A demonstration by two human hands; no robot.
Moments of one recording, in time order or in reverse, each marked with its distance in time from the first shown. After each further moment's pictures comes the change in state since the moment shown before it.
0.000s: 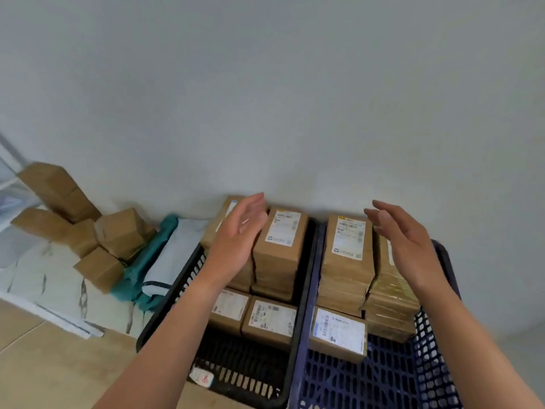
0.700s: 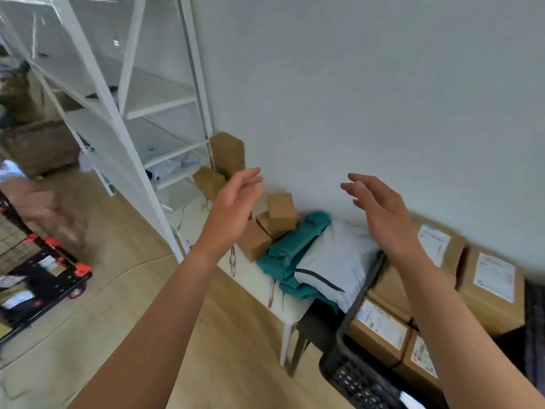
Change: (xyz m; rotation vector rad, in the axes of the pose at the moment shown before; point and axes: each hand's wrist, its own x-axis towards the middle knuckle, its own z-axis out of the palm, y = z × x) left_hand -0.117 -0.065 -0.430 0.095 0.481 -0.065; right_hand -0.064 -0.201 0.442 0.124 -0.444 -0.213
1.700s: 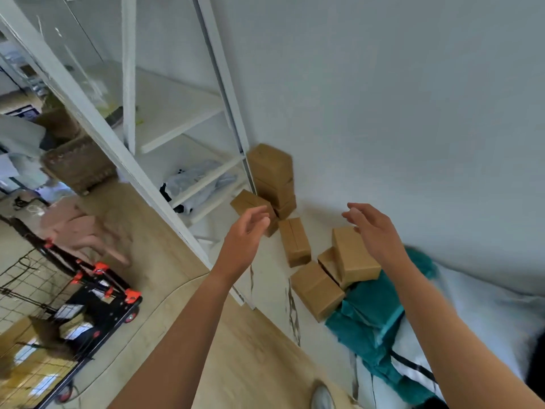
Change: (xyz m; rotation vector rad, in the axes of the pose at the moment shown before) left_hand 0.268 -0.183 -0.112 0.168 -0.018 -0.267; right_hand 0.276 0.136 0.238 0.040 -0.101 0.304
